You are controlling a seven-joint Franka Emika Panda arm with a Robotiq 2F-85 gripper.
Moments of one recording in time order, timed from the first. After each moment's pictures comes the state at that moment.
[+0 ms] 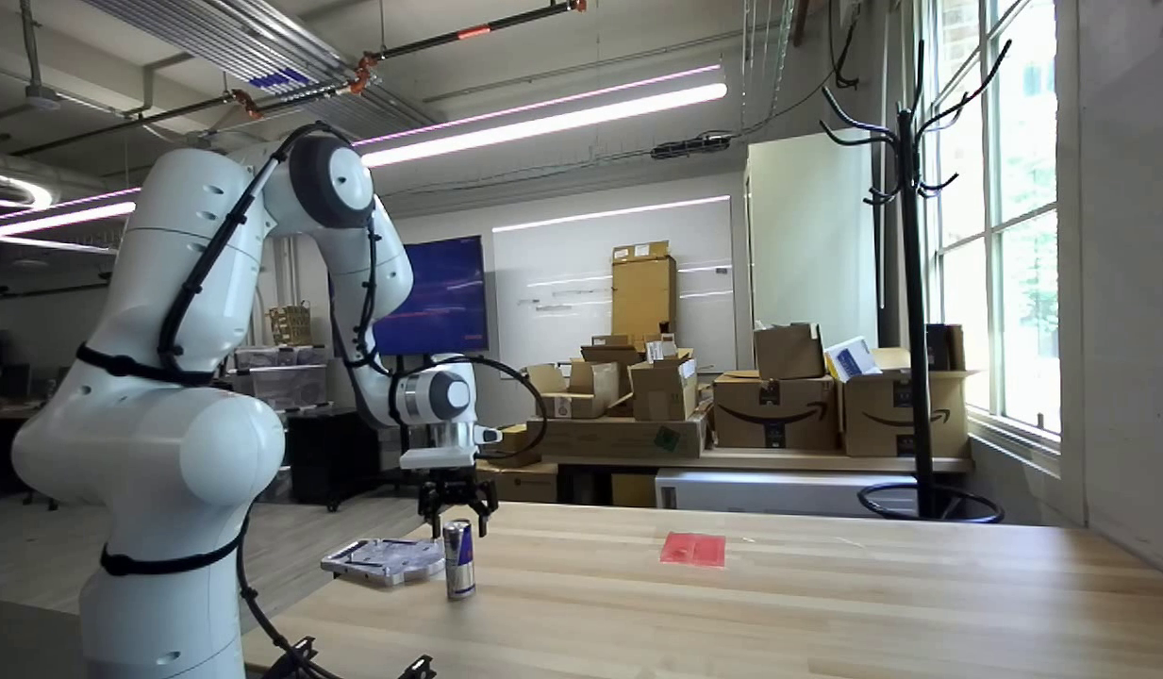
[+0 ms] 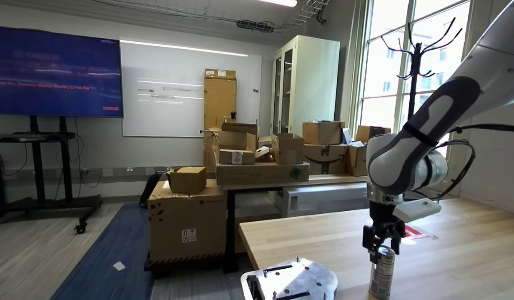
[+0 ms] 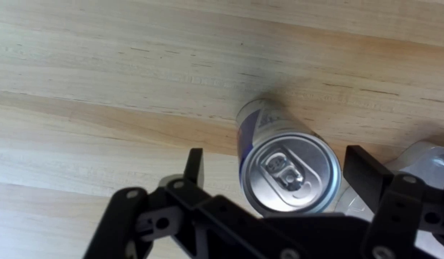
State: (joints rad) arm 0.00 0.28 0.00 -2.33 -0.11 2.52 -0.11
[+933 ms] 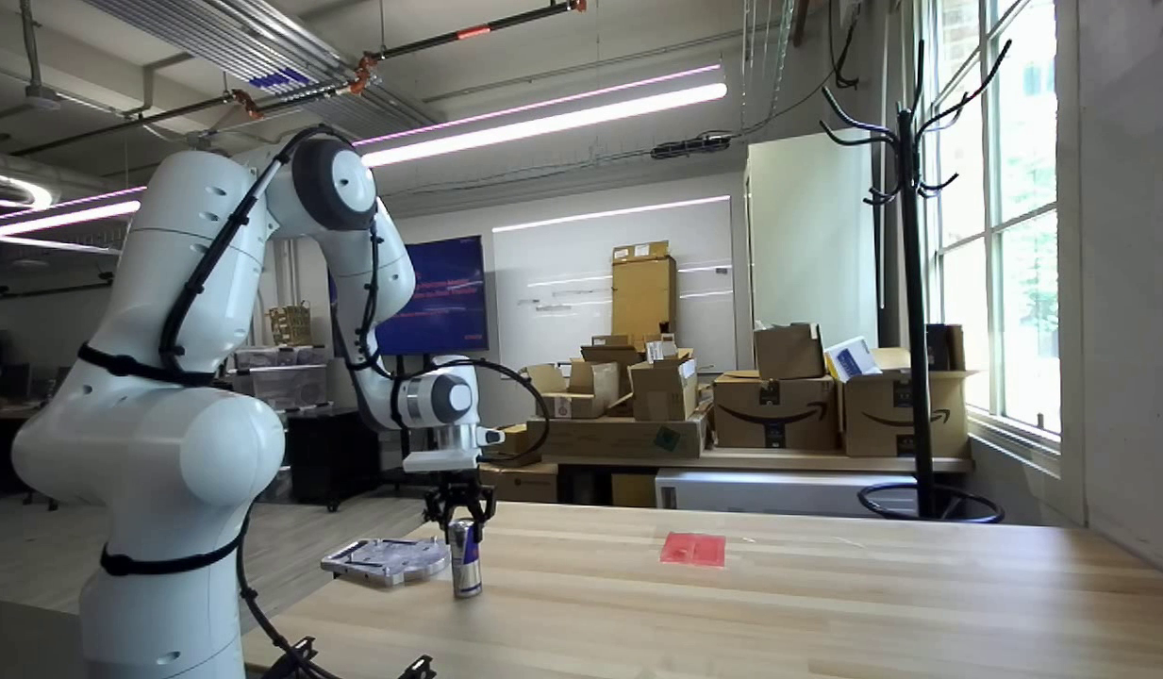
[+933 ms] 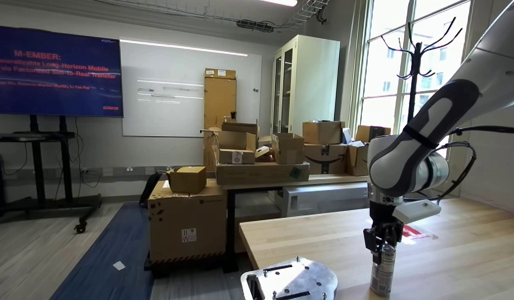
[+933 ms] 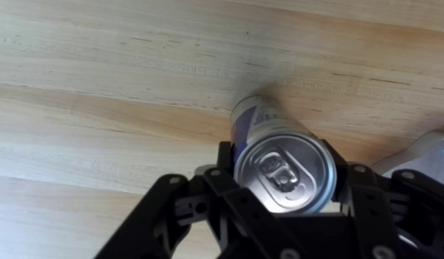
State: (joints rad) arm 0.00 0.29 -0.01 -2.33 -0.11 2.56 -0.11
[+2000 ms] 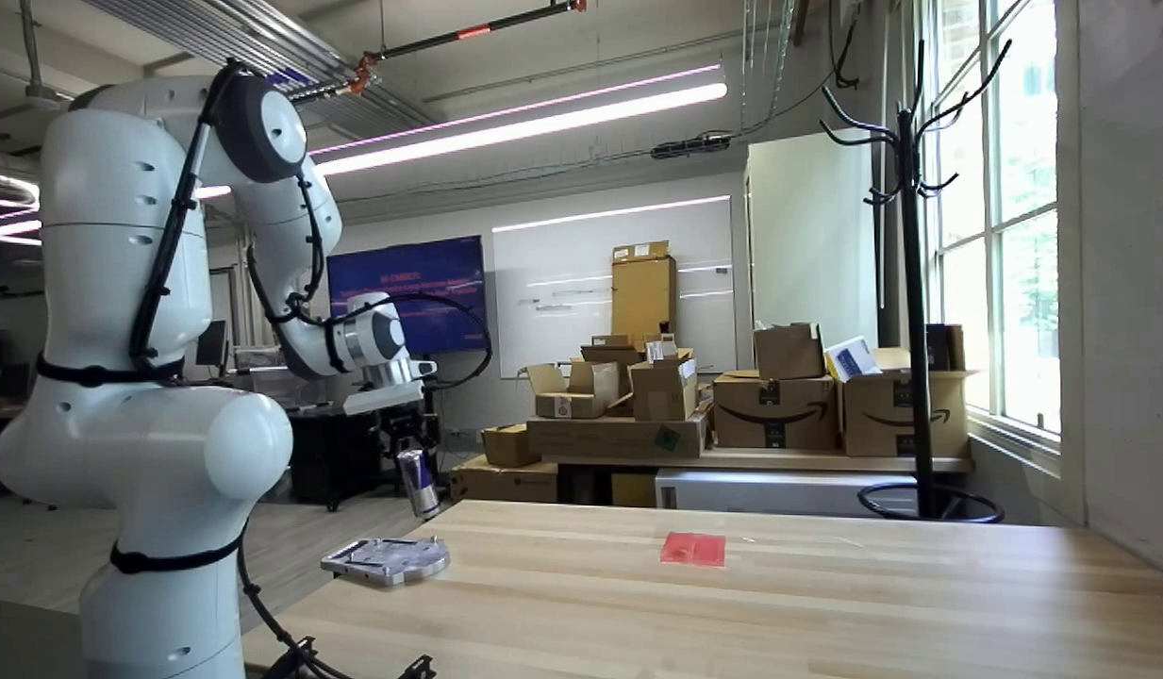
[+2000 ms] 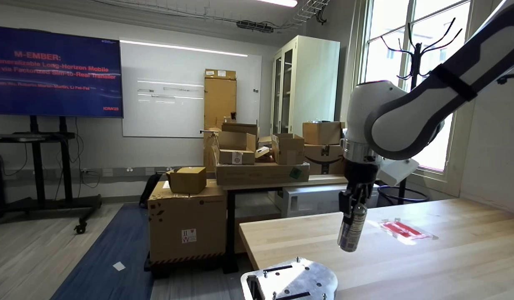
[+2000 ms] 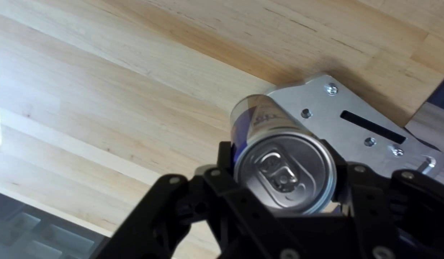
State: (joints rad) arm 0.14 -0.02 0.10 -2.40 -0.27 2.50 -0.02
